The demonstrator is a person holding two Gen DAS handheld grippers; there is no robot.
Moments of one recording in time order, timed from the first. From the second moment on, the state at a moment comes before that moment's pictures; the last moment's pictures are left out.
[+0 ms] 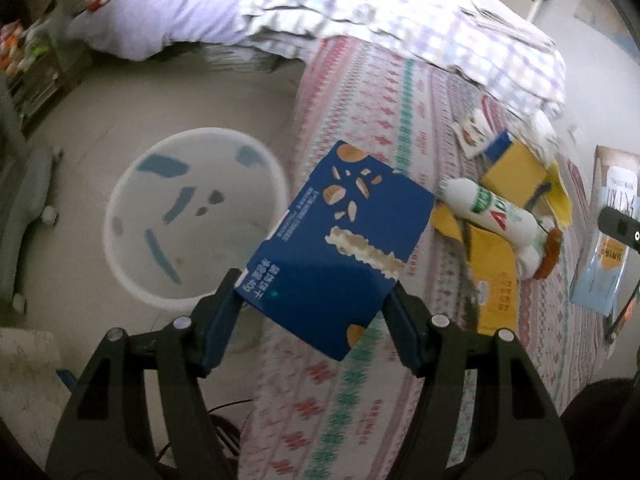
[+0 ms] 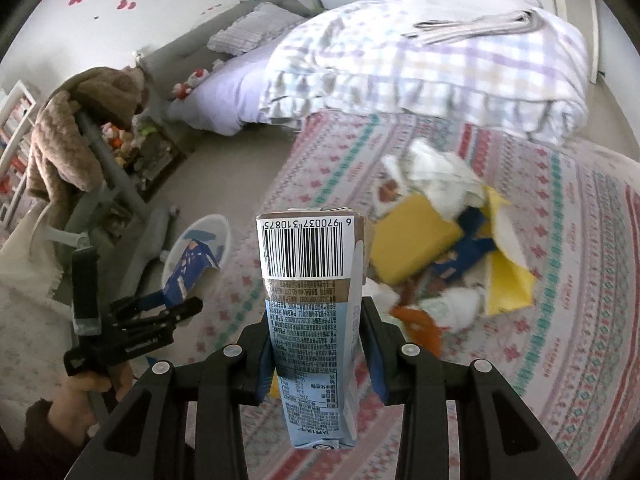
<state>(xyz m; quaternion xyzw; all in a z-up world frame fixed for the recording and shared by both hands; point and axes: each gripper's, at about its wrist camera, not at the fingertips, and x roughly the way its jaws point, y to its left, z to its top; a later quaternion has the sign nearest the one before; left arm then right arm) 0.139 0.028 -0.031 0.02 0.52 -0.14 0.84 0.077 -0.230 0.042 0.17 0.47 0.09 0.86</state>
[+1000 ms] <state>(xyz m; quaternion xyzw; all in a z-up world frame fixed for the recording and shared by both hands) 0.145 0.145 -0.035 -0.02 0.50 0.05 0.87 0.168 -0.078 0.007 0.15 0.49 0.17 0.84</state>
